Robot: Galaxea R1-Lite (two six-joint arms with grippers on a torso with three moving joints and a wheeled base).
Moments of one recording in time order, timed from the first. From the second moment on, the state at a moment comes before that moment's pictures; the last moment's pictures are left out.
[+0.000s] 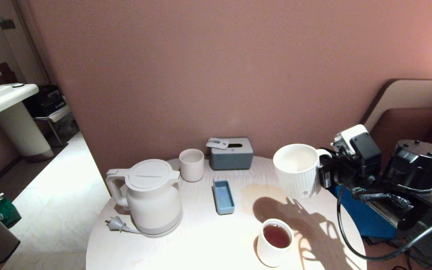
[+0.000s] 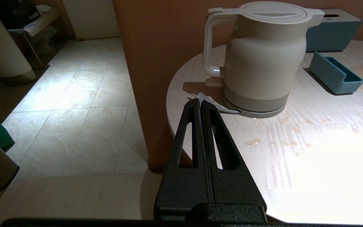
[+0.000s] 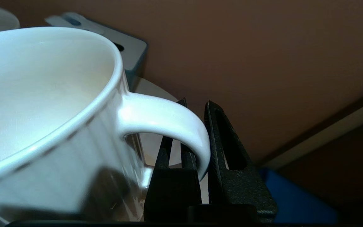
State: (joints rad) left arm 0.01 0.00 0.00 -0.03 0.00 0.01; right arm 0.29 1.72 -0.48 -1.17 -0.15 -0.32
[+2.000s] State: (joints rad) left arm 0.01 0.00 0.00 -0.03 0.00 0.01; right arm 0.24 2.36 -0.86 -1.25 -0.20 -0.21
